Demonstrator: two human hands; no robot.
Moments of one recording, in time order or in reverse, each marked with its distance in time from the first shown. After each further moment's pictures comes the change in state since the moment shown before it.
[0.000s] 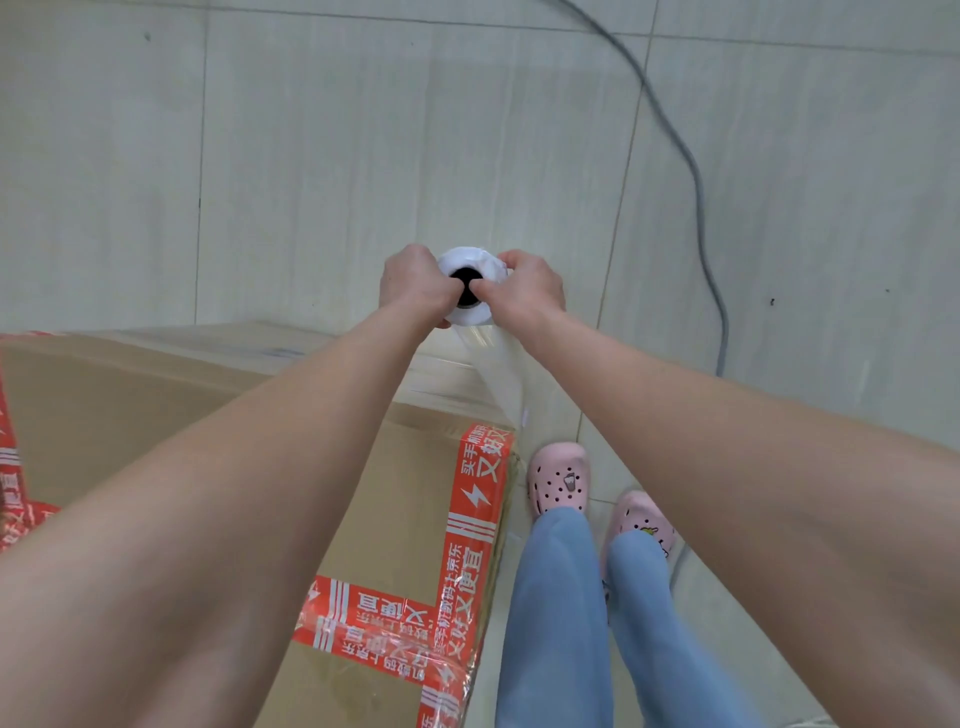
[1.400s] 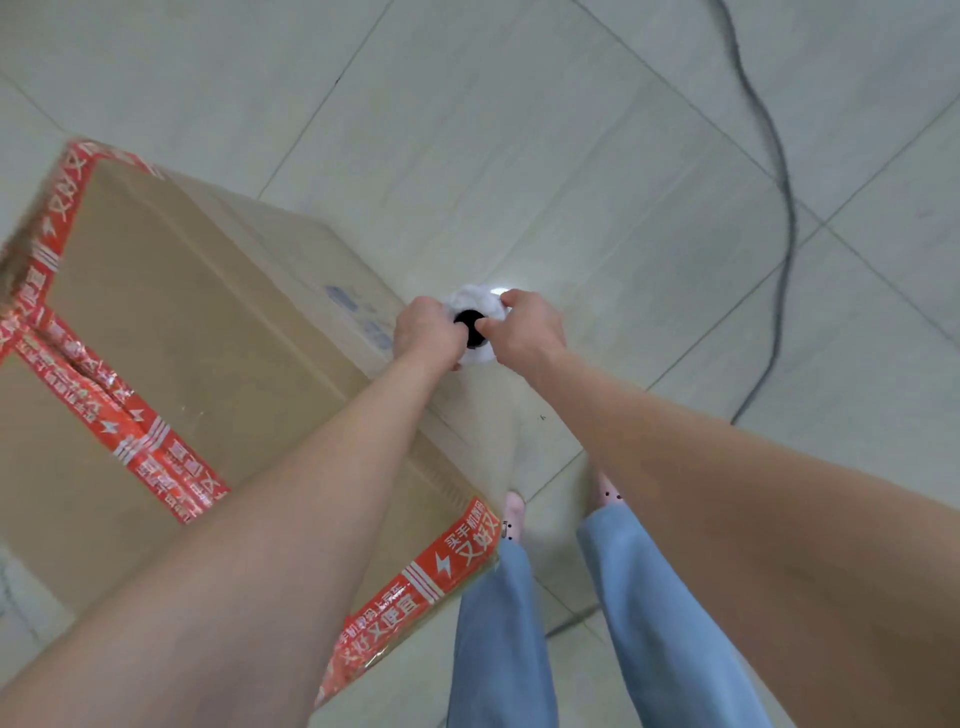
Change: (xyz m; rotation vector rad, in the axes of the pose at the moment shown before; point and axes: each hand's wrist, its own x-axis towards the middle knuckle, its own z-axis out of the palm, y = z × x) left_hand 0.023 -0.052 -0.035 -0.463 0.118 -0.491; right_hand 0.041 -0.083 0.060 -0.540 -0.413 -0.106
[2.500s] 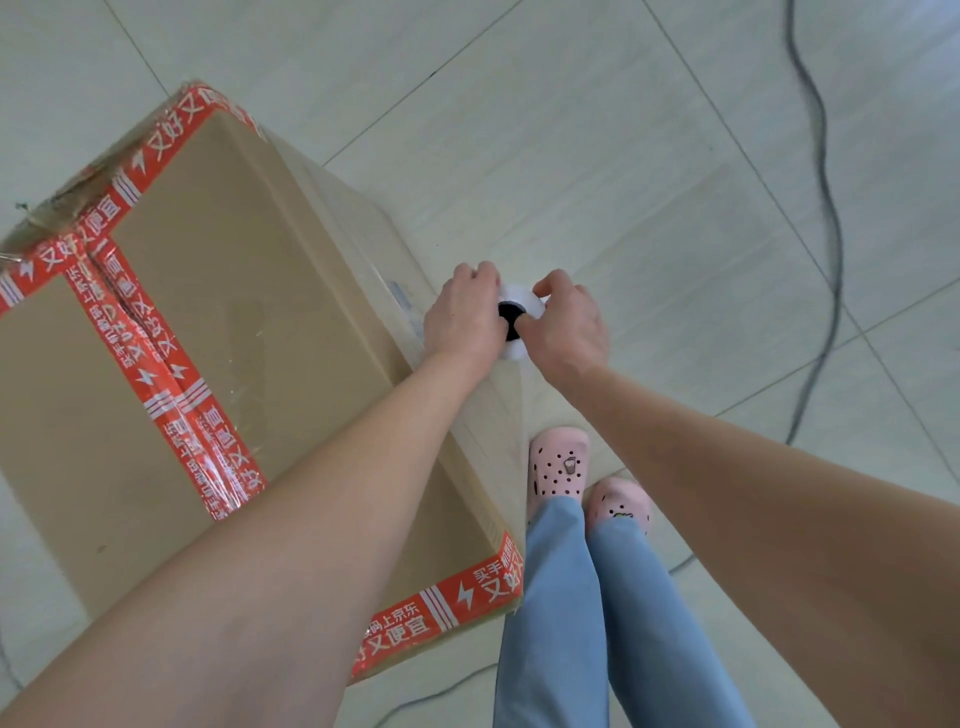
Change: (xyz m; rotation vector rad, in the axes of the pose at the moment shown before) left_hand 0.020 -0.003 -0.045 0.269 0.205 0.273; right_hand 0.015 -0.058 0.021 -0.389 0.135 -0.175
